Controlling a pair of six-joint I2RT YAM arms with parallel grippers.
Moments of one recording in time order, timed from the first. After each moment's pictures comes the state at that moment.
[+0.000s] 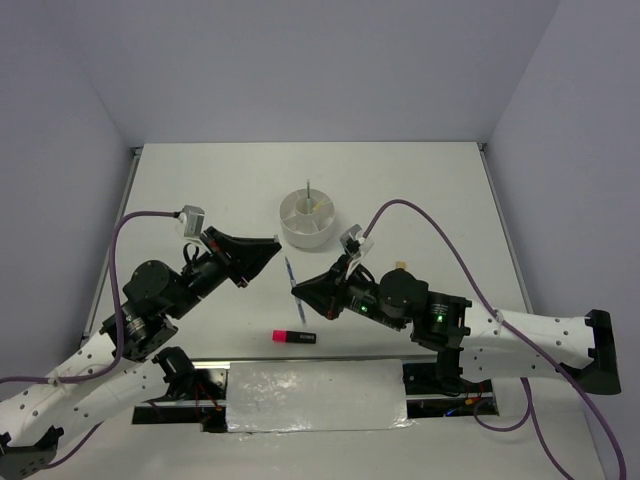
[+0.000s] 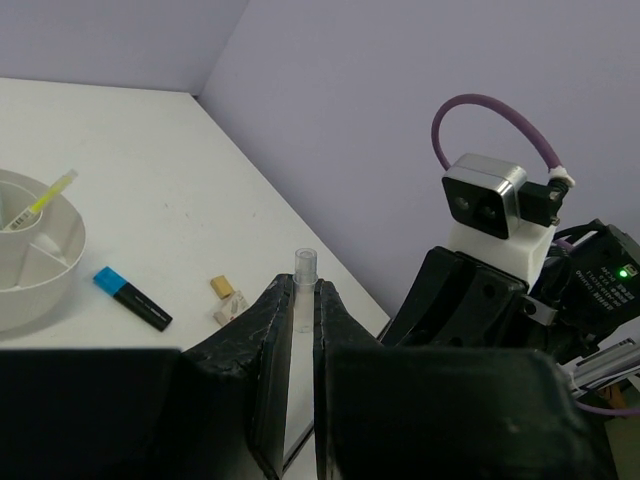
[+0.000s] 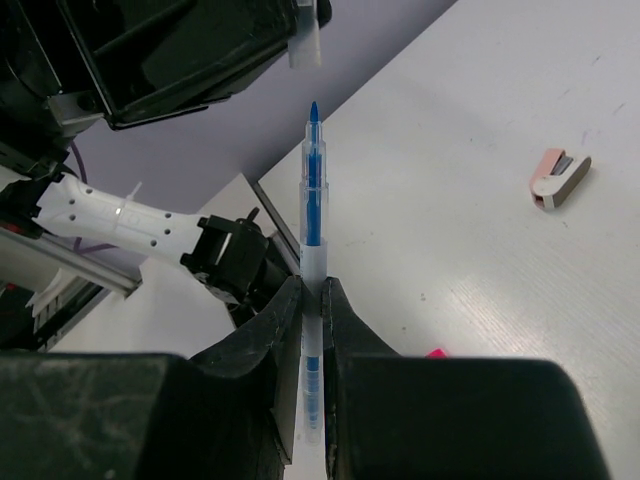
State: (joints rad) left arm -0.83 0.59 0.70 0.07 -0.02 -0.64; right arm 1.29 0.90 0.75 0.11 0.23 0.55
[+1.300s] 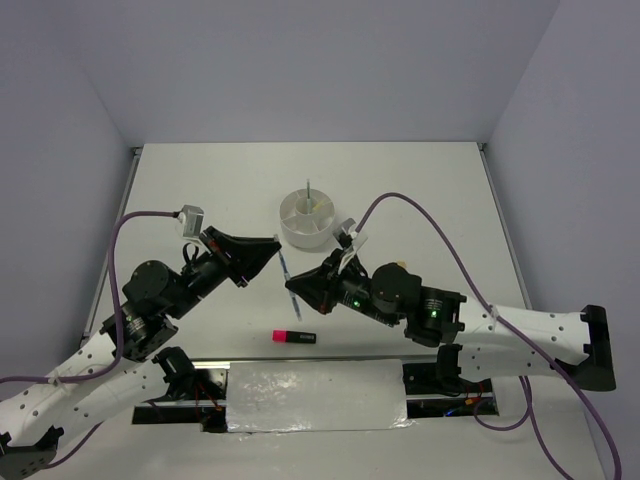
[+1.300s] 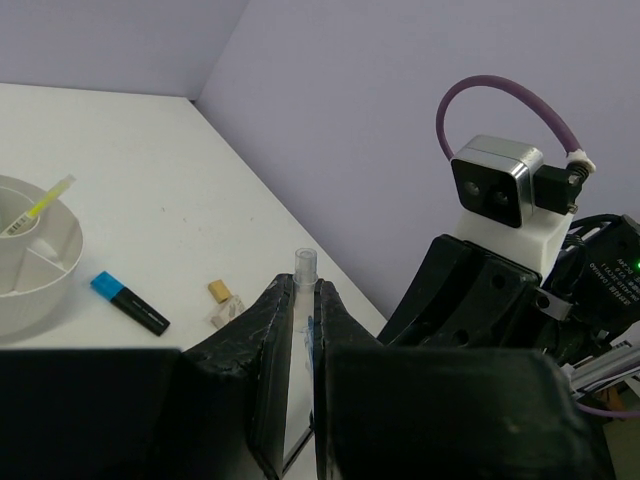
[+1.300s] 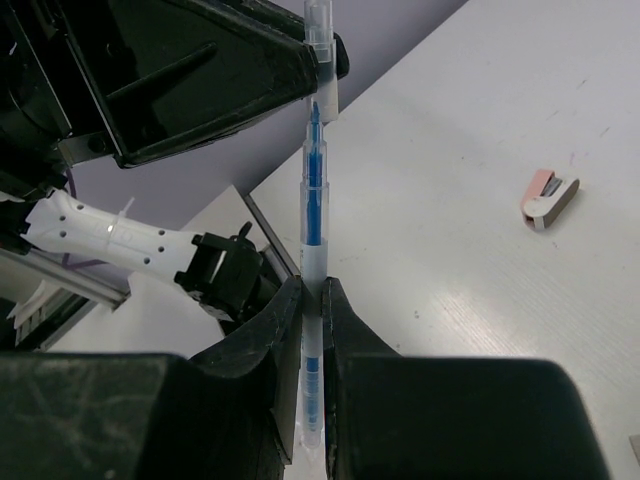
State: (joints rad) left arm -0.83 0.59 0.70 0.07 -0.02 -0.64; right arm 1.30 0.96 0.82 0.10 0.26 0.51
